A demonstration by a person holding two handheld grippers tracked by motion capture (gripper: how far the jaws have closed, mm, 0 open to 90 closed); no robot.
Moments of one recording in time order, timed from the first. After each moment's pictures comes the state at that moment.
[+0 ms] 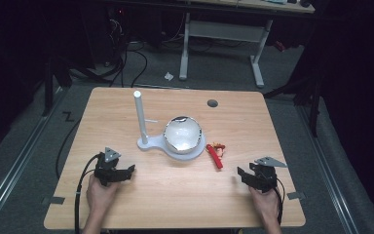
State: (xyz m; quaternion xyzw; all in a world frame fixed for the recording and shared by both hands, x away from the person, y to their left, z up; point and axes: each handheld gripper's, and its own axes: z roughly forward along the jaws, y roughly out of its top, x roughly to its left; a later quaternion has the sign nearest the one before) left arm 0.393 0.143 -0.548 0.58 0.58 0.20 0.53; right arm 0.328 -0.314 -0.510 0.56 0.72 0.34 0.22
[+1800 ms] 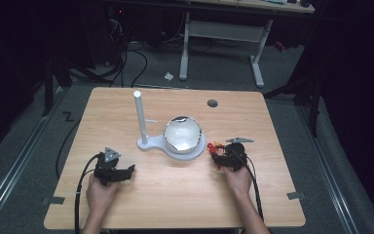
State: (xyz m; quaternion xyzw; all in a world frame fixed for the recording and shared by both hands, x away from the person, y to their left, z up) left arm 0.393 0.144 -0.548 0.58 0.58 0.20 0.53; right arm 0.411 -0.246 -0.521 0.58 0.73 0.32 0.16
